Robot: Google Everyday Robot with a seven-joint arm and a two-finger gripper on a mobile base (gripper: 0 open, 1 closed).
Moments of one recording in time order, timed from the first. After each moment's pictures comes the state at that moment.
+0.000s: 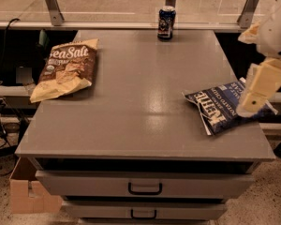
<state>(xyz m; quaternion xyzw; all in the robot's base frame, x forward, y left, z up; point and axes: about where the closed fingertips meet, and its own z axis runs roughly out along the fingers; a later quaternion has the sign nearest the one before) 0.468 -0.210 0.974 -0.61 0.77 -0.03 0.19</state>
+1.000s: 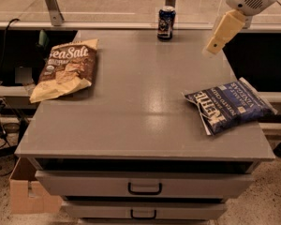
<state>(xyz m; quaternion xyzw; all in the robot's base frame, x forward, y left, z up) 0.621 -0.188 1.012 -0.57 0.75 -0.04 0.32</state>
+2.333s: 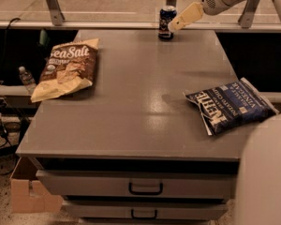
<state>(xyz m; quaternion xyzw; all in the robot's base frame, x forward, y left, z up) 0.780 -0.165 0.976 -0.38 0.82 0.08 0.43</state>
